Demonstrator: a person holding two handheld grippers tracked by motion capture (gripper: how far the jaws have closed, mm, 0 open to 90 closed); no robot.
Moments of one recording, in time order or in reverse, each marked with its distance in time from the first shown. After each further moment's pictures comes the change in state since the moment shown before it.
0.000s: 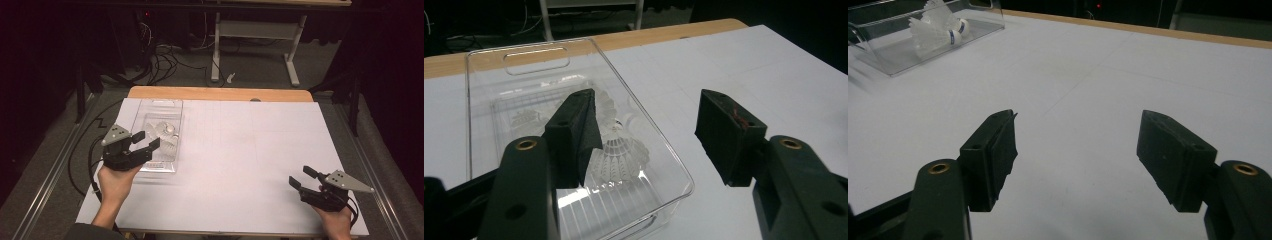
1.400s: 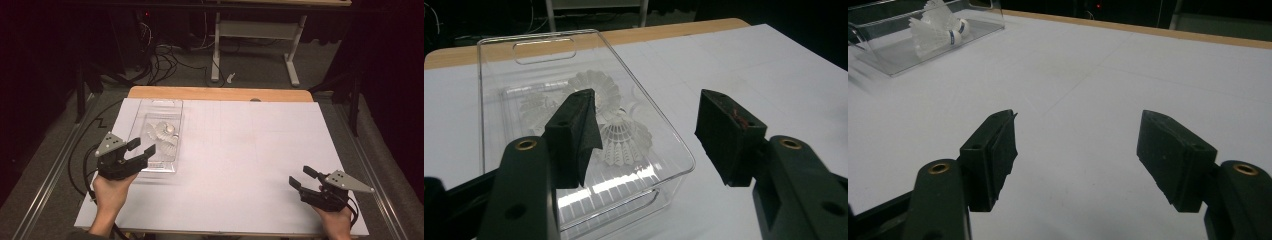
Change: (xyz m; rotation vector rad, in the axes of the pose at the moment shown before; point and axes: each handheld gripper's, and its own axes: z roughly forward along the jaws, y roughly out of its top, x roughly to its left) left arm -0.001 -0.017 -0.013 -0.016 0.015 -0.008; right arm 0.000 0.000 0.000 -0.001 0.000 -0.001
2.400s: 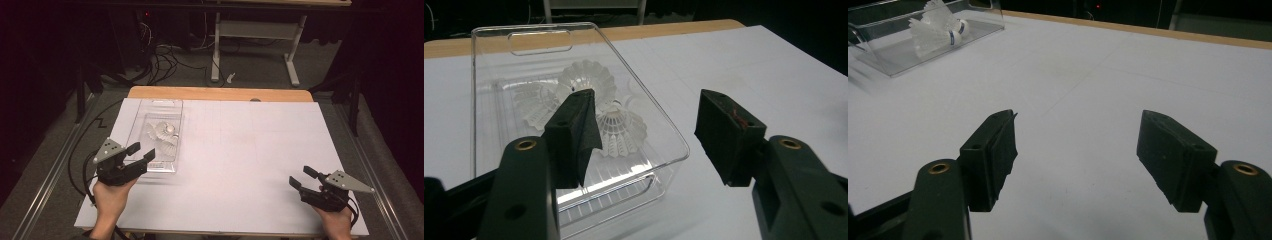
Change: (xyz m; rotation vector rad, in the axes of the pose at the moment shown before) left arm -0.001 -0.013 -0.003 -0.009 -0.013 -0.020; right arm 0.000 0.000 -0.001 -0.002 -0.001 0.002
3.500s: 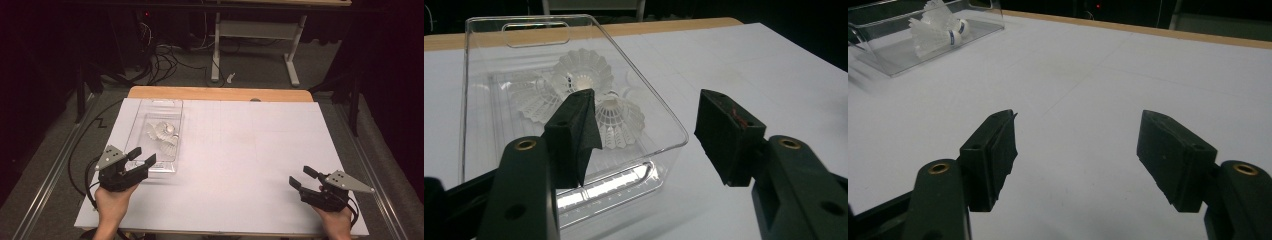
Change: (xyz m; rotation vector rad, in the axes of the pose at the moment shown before) left arm -0.002 -0.015 0.002 -0.015 -0.003 0.004; right arm 0.000 0.000 0.000 0.001 0.000 0.000
